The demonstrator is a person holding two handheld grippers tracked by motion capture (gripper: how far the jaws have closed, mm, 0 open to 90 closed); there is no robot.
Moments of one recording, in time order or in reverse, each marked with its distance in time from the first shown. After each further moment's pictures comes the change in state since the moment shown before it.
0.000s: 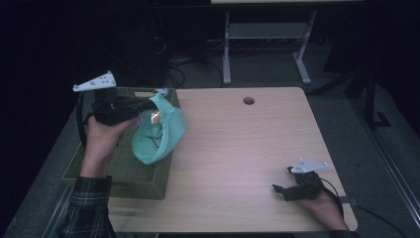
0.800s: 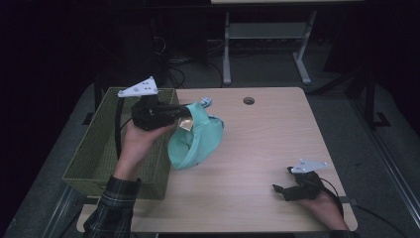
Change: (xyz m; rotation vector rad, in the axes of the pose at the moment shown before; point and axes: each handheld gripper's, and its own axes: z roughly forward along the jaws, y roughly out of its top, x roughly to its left) left arm -0.042 0.000 0.065 0.021 -0.127 0.061; right arm 0.000 0.000 0.000 0.000 0.000 0.000
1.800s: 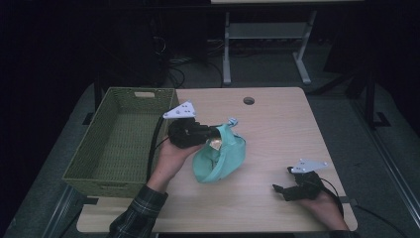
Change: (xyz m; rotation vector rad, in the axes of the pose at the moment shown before) left arm -0.018 -0.050 0.077 0.062 -0.063 -0.025; right arm 0.000 0.000 0.000 -0.001 0.000 0.002
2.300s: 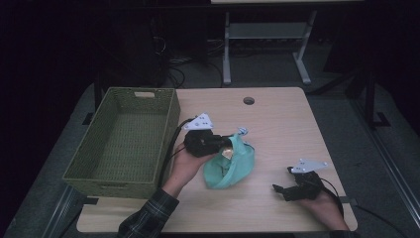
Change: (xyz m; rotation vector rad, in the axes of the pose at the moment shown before) left arm -0.005 -0.028 0.043 0.054 0.010 0.021; right arm 0.000 0.000 0.000 -0.001 -0.001 -0.006
